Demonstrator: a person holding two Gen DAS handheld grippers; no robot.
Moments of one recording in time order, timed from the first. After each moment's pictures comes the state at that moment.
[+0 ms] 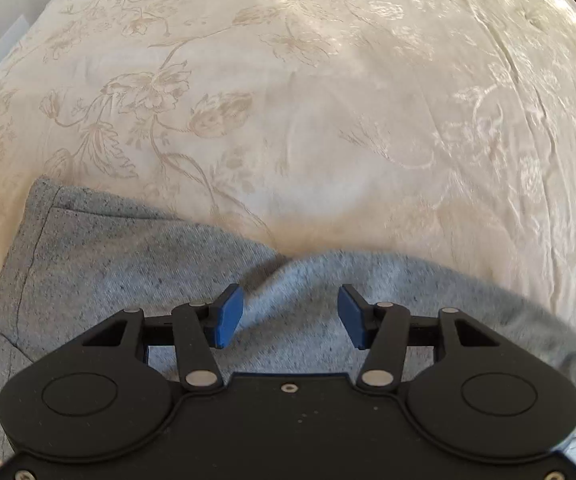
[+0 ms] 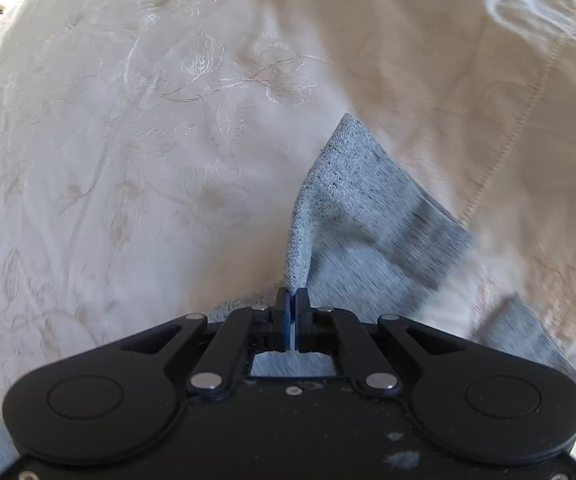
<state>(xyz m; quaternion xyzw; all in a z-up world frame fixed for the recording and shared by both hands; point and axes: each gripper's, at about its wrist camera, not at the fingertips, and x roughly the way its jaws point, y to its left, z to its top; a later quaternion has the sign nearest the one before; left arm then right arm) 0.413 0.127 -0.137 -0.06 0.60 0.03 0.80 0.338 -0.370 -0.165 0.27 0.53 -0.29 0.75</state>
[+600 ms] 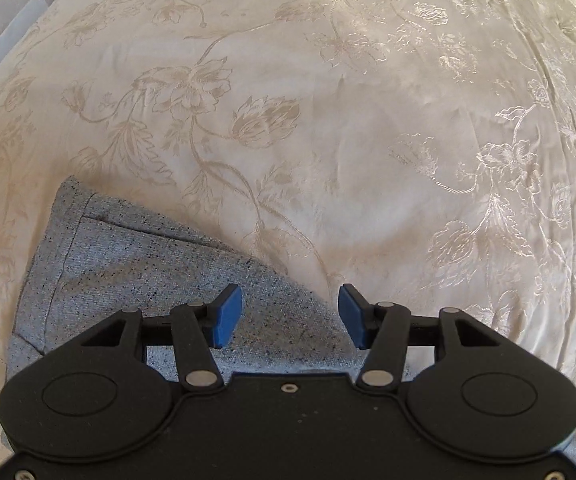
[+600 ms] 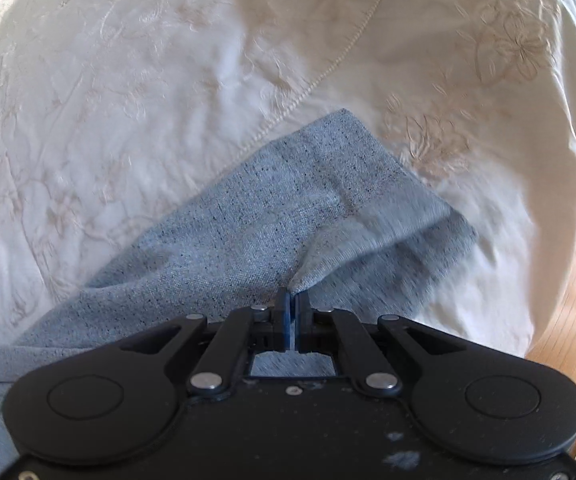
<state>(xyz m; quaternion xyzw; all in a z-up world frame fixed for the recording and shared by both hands) 0.432 0.155 -0.139 -0.07 0.62 0.06 0.78 0.155 -0.336 -0.147 0.26 0.55 -0.30 0.73</state>
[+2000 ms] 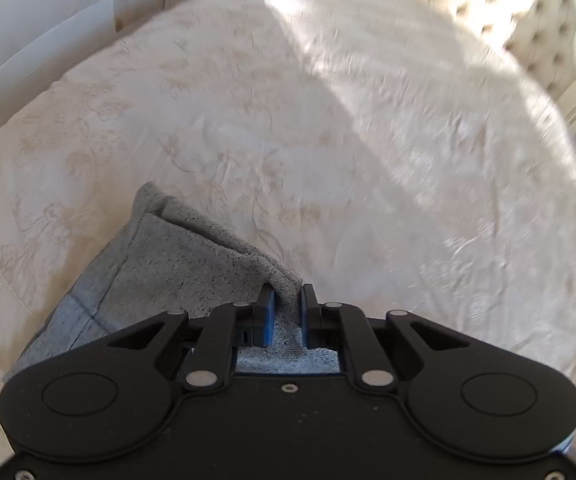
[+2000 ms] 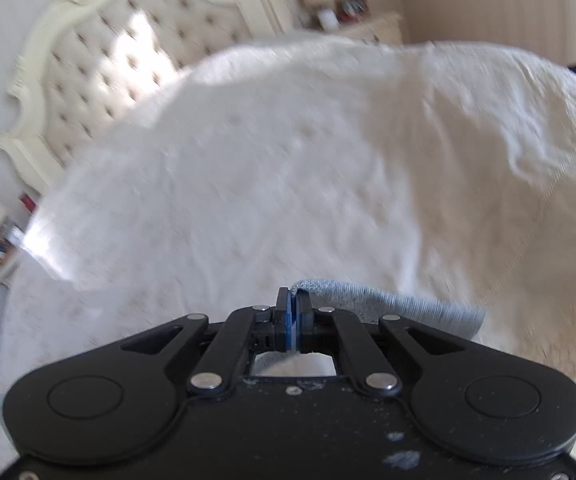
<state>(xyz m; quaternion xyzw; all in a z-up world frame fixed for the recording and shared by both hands) 0.333 0.217 -0.013 -0.22 0.48 0.09 0.85 0.225 -0.346 -0.013 0.24 0.35 -0.13 0.89</state>
